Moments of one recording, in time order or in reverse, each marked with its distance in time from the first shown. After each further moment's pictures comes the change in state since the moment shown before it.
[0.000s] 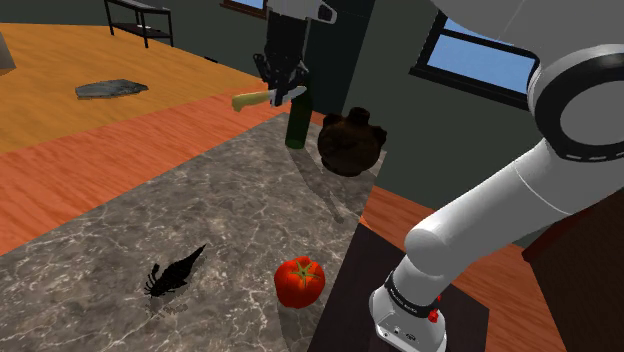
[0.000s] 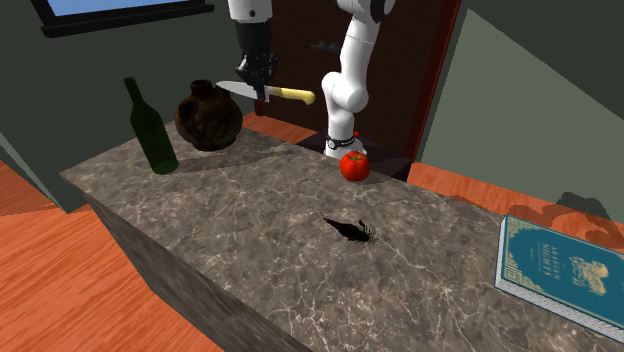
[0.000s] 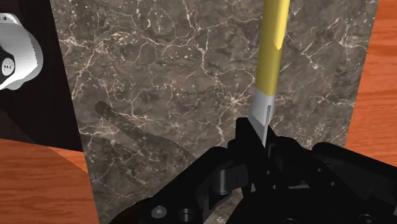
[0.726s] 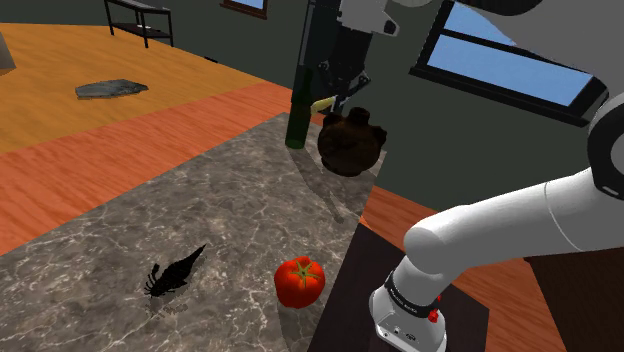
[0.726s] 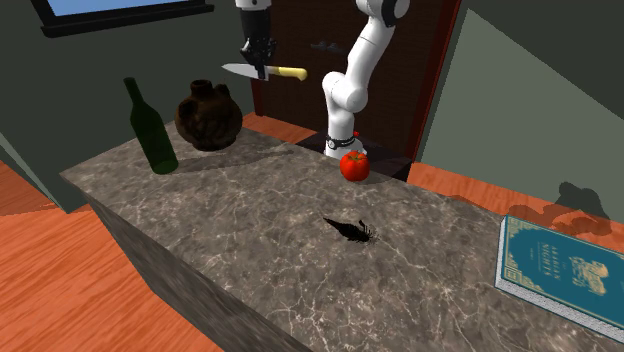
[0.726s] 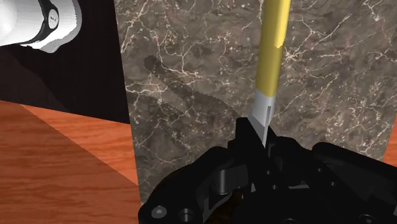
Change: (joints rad) arm -0.039 -0.273 -0.227 -0.240 -0.001 -0.054 -0.277
